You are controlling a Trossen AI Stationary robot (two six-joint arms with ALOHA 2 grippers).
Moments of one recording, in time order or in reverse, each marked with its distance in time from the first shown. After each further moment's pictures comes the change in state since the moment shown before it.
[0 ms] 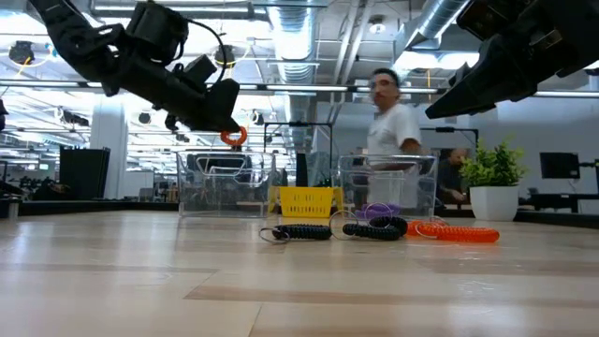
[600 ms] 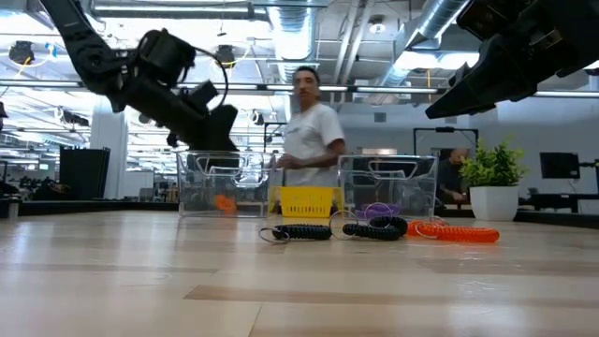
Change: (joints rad) left arm 0.171 0.089 0.001 -0.005 0.184 0.019; right arm 0.000 0.000 0.000 0.000 0.000 0.000
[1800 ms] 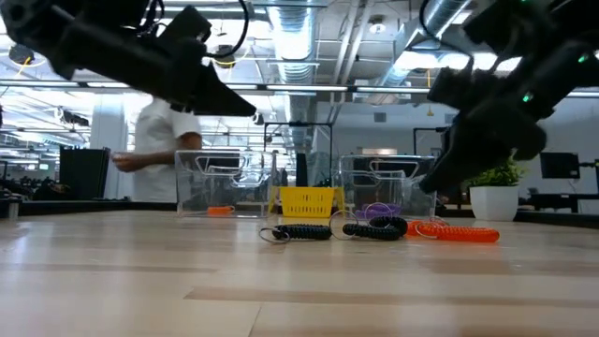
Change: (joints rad) left arm -0.656 -0.013 -0.001 0.054 -0.200 0.145; right arm -0.155 0.227 0.000 -0.045 -0.009 0.089
